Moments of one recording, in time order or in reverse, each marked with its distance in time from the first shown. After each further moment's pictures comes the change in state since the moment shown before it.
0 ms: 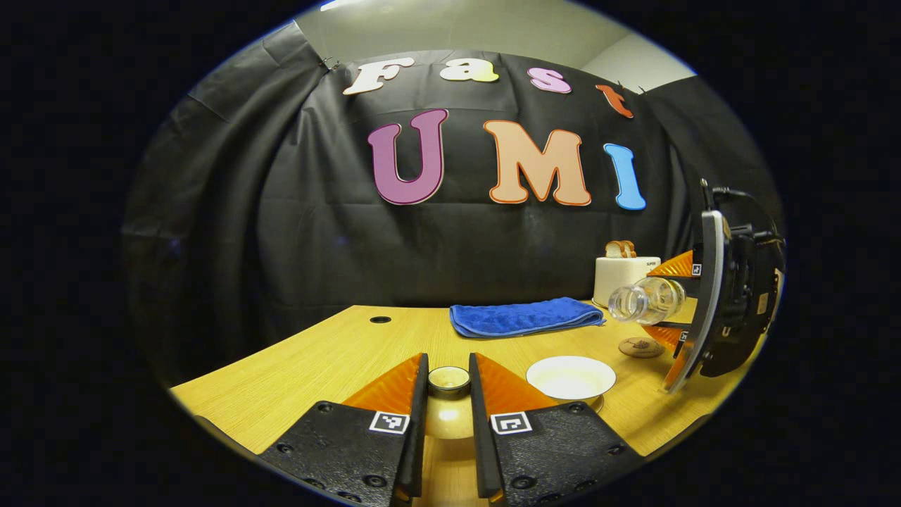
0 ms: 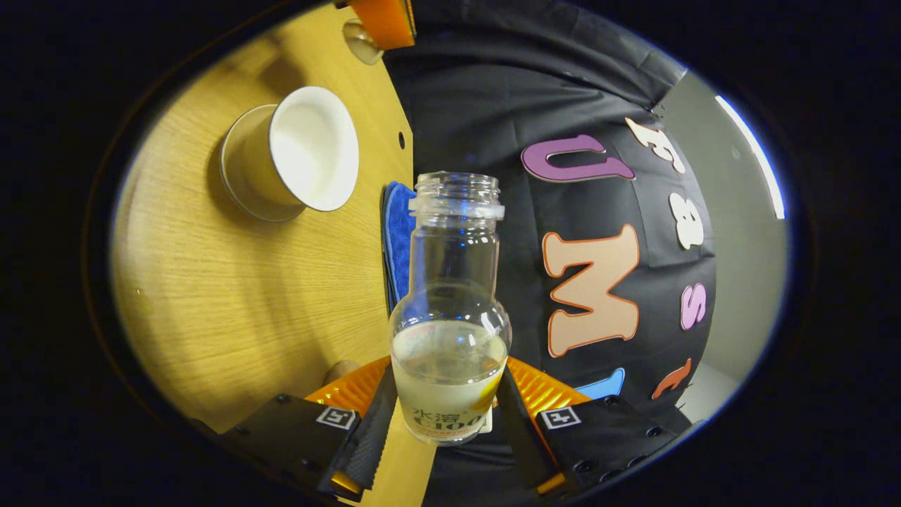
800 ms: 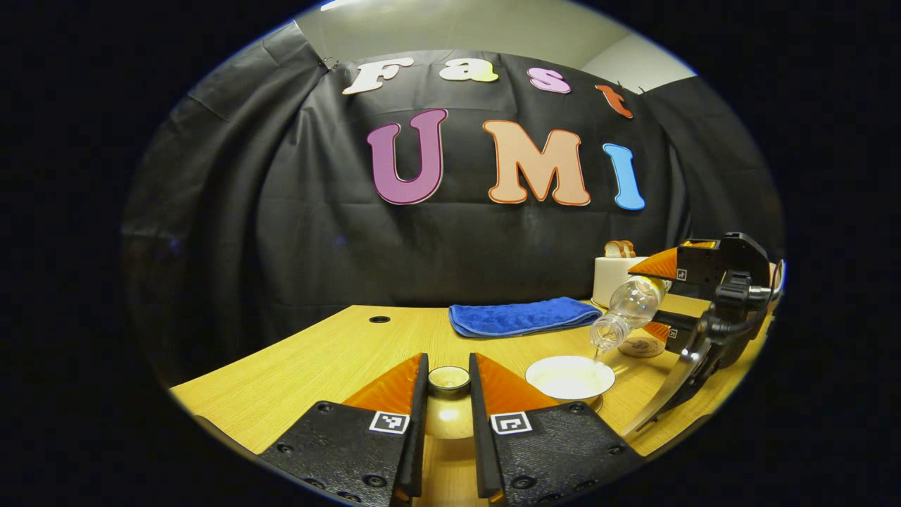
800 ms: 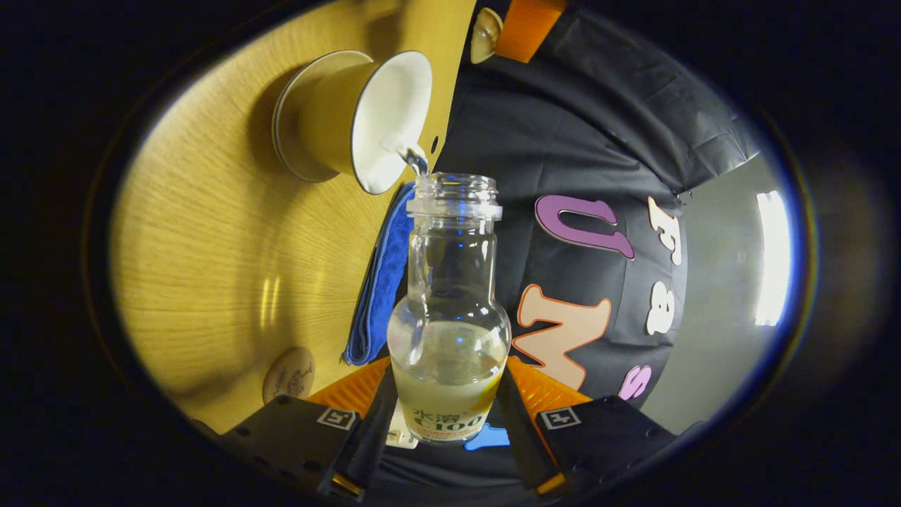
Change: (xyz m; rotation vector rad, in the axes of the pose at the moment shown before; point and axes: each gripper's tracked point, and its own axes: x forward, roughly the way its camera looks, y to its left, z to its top) left arm 0.000 -0.001 0.000 -0.001 0.000 -0.003; right arm 0.003 -0.002 0.023 -0.351 -0.100 -0.110
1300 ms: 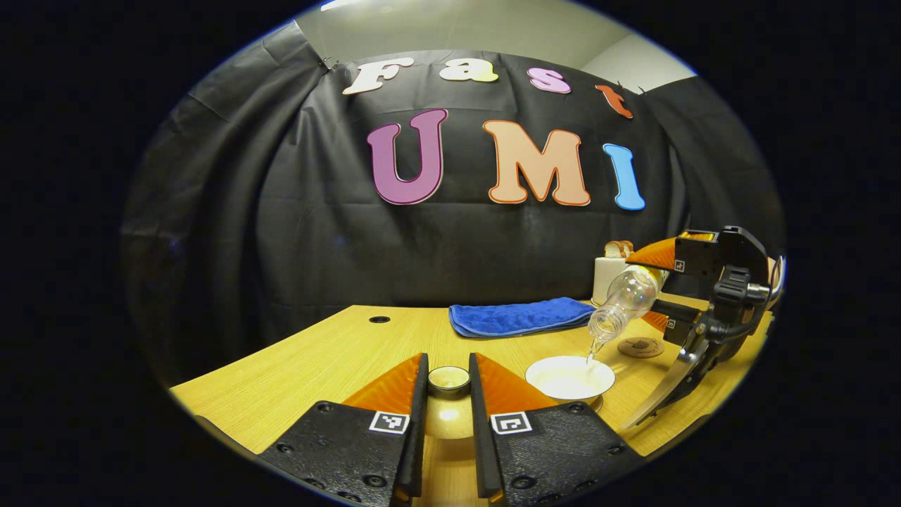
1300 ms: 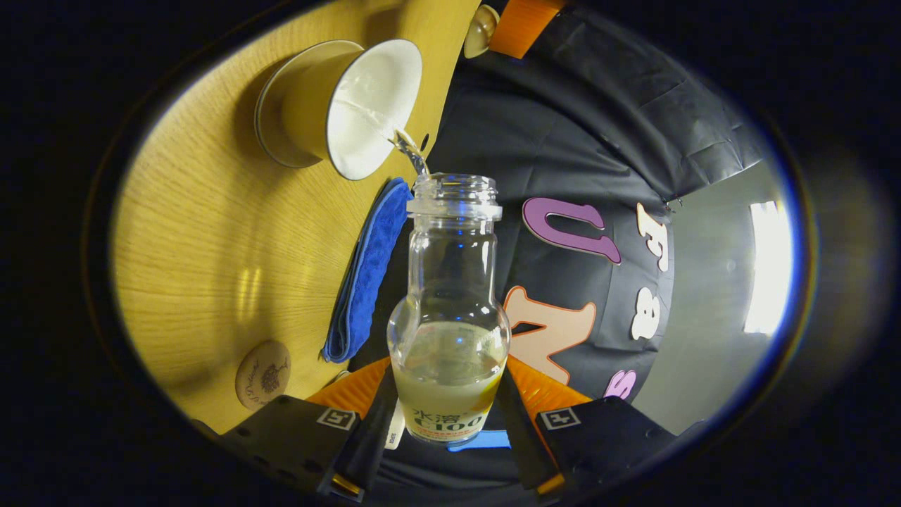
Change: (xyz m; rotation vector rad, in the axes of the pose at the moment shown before) left arm 0.000 0.000 -0.001 0.000 0.000 0.000; right arm 0.008 -0.024 -0.012 -0.027 -0.005 -0.078
